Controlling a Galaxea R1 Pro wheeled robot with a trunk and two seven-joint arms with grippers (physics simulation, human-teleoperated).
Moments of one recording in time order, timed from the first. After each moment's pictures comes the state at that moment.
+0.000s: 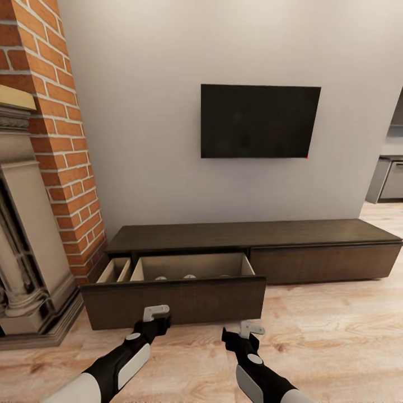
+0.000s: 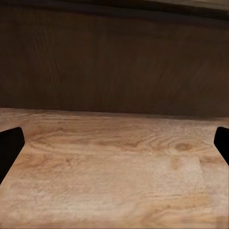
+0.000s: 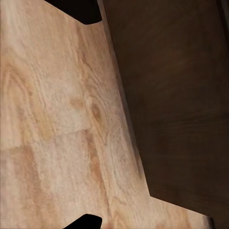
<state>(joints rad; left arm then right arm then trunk) -0.59 0.05 -0.73 -0.55 0.81 0.01 0.28 -0.55 0.12 0.61 -0.35 -0.69 -0.19 -0.30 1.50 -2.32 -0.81</state>
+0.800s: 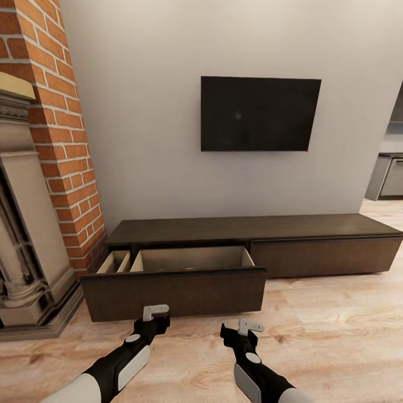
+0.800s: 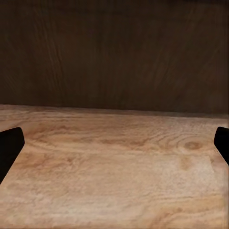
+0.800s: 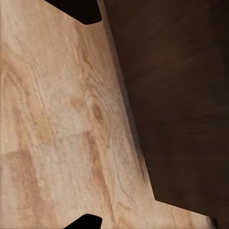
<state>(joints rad) -0.59 0.05 -0.74 -0.54 0.80 -0.05 0.28 -0.55 0.12 0.61 -0.36 -0.68 -0.22 -0.32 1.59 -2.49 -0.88</state>
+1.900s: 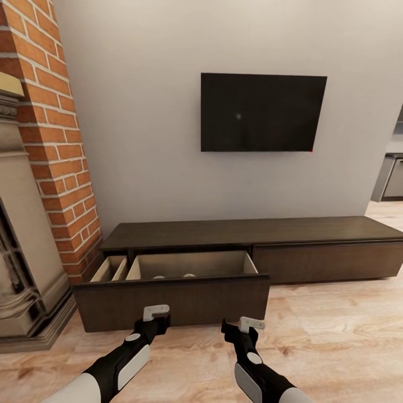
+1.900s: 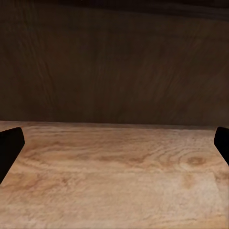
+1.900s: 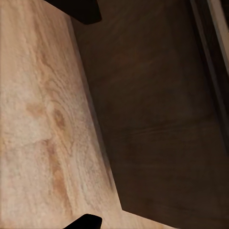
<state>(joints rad) -0.59 0.05 -0.75 -0.54 0.81 -0.02 0.28 -0.56 0.12 0.62 -0.36 -0.68 -0.30 -0.30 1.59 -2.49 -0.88</state>
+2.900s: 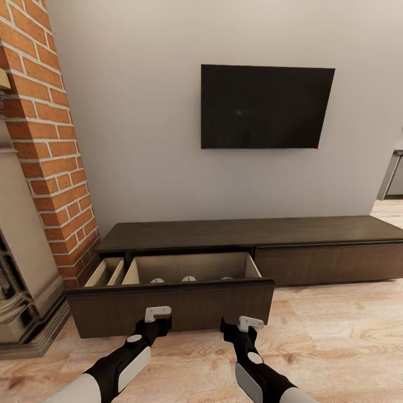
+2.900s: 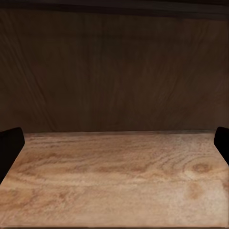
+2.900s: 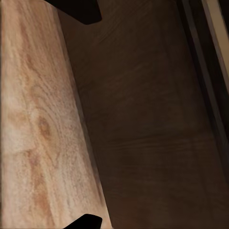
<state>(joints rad) -0.59 0.05 -0.78 -0.55 0.80 -0.02 0.28 -0.56 0.12 0.62 -0.36 -0.69 -0.31 -0.27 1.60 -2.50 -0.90</state>
